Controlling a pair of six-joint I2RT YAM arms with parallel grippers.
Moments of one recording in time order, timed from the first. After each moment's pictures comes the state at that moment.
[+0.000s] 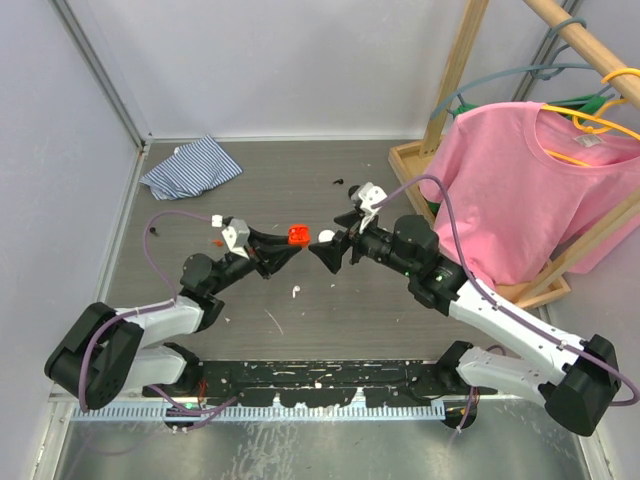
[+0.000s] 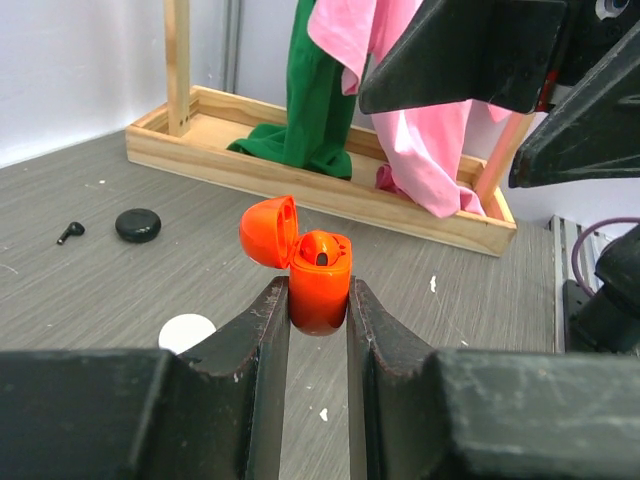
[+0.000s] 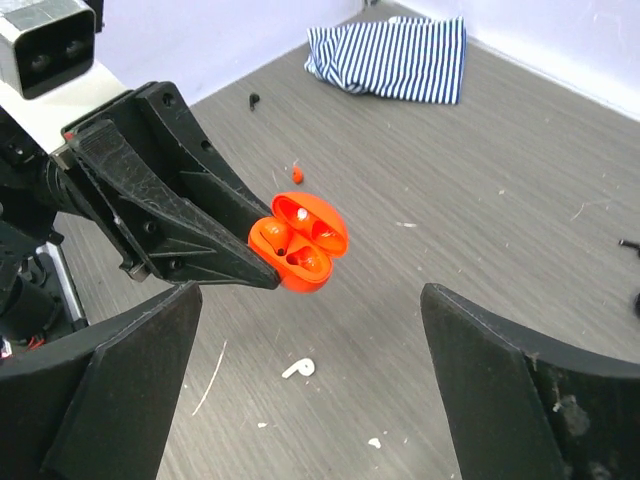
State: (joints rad) left arm -0.52 1.23 0.27 1.26 0.53 -0.32; right arm 0.78 1.01 0.79 0.12 -0.16 0.13
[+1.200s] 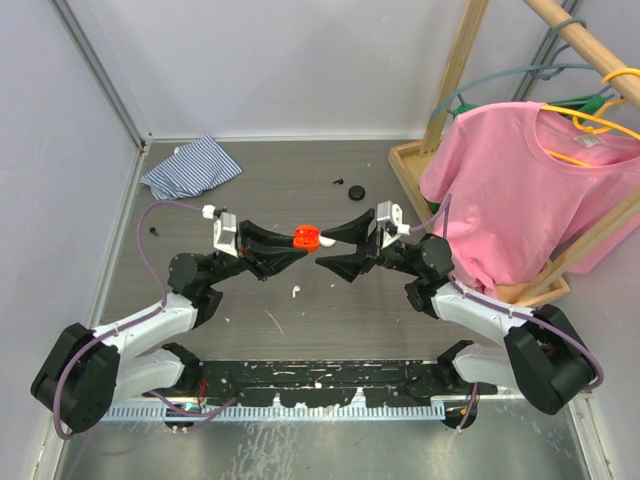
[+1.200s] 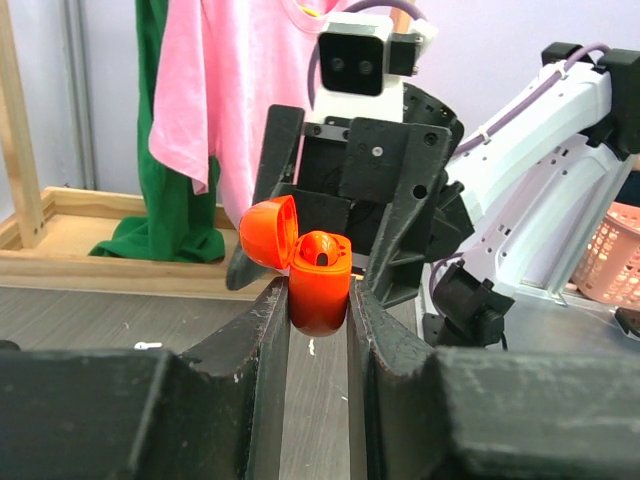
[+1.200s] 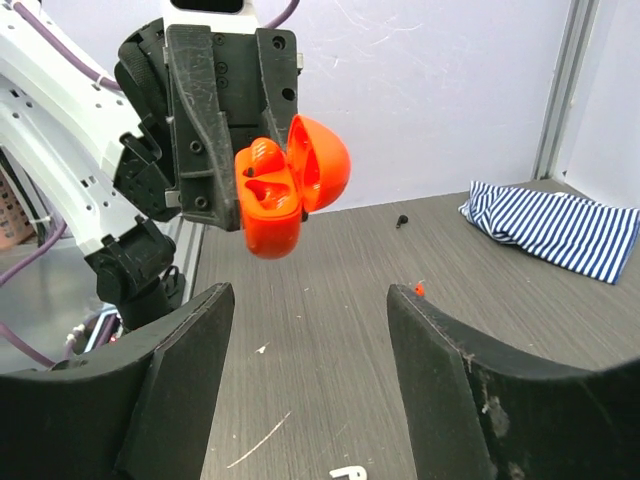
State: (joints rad) left arm -0.56 1.09 0.39 1.24 0.71 -0.54; right arm 0.57 1.17 0.45 1.16 -0.77 0.36
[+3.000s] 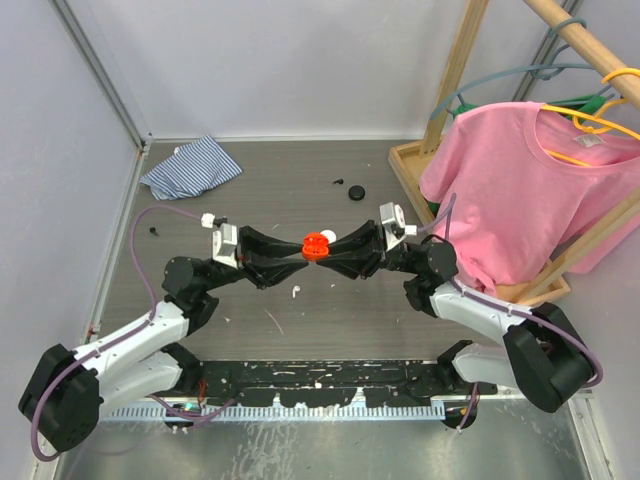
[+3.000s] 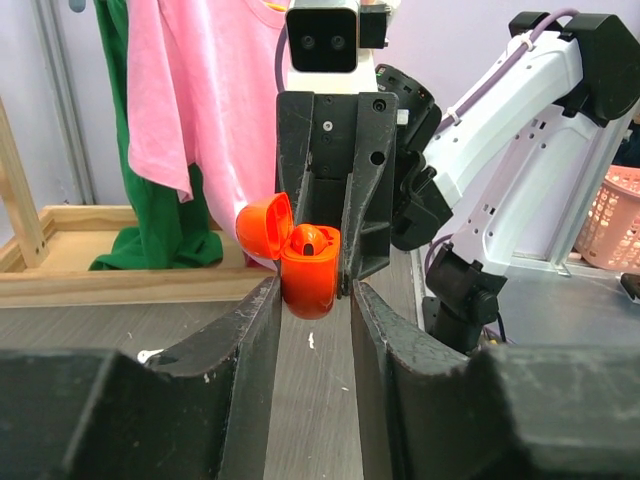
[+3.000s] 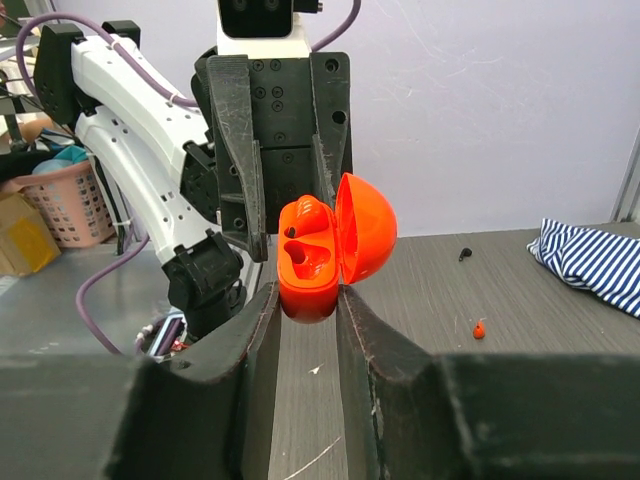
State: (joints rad) left arm -0.63 0.96 0.41 1.07 0.72 -0.42; right arm 0.58 1.20 0.47 1.33 -0.88 0.52
